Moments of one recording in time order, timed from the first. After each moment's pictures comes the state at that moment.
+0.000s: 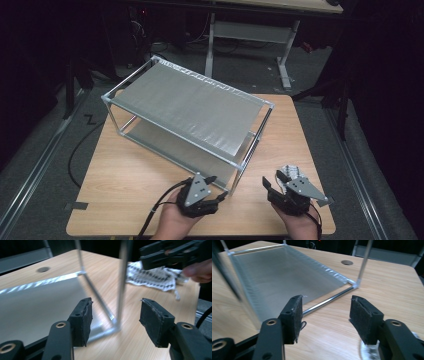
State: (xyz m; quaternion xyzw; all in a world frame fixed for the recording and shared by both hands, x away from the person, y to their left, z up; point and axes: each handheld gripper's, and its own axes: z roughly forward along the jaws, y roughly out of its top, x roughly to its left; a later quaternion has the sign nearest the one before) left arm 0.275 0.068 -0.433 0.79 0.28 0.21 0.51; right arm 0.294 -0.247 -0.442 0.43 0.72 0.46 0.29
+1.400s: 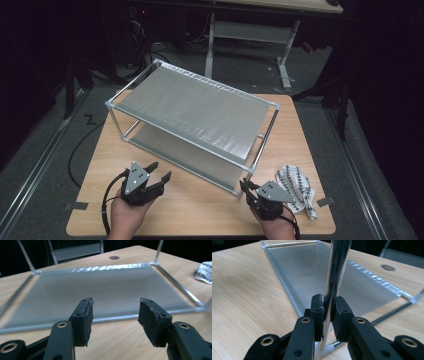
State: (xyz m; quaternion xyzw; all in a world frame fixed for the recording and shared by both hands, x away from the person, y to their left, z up) left arm 0.287 0.183 -0.434 0.72 0.41 0.29 0.48; right arm 0.285 -0.190 -0.451 0.36 0.77 0.46 0.27
